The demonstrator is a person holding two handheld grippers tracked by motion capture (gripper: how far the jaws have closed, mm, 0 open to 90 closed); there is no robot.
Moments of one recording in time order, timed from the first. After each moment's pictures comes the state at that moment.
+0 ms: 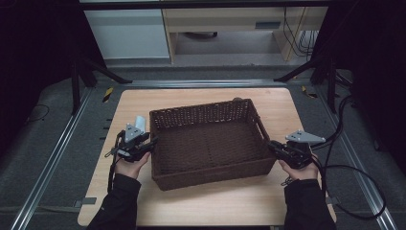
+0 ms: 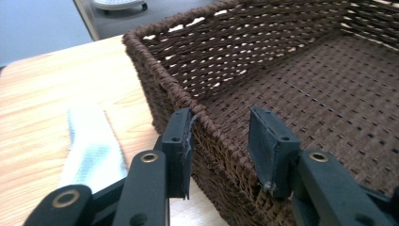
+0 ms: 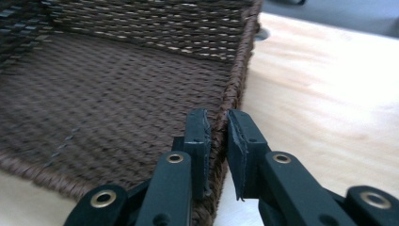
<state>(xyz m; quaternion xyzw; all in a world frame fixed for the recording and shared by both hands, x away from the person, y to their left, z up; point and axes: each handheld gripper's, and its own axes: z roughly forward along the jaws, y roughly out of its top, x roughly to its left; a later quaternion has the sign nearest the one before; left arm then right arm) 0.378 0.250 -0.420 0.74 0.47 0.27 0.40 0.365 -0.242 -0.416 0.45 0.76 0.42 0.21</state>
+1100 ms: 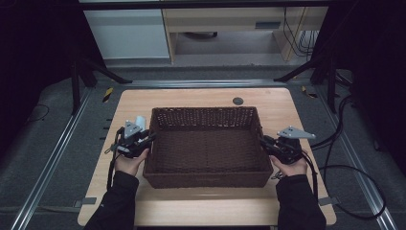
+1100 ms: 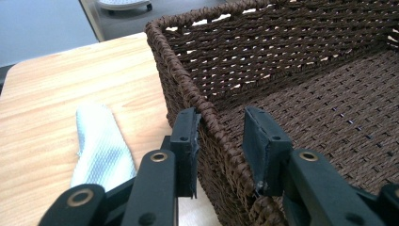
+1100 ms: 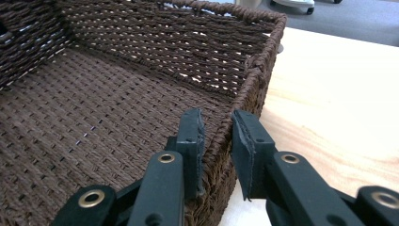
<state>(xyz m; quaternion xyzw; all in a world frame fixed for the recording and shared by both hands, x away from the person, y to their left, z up) 0.388 0.255 -0.425 0.74 0.47 0.27 0.40 0.380 -0.222 -0.422 0.45 0.75 0.44 0.22</state>
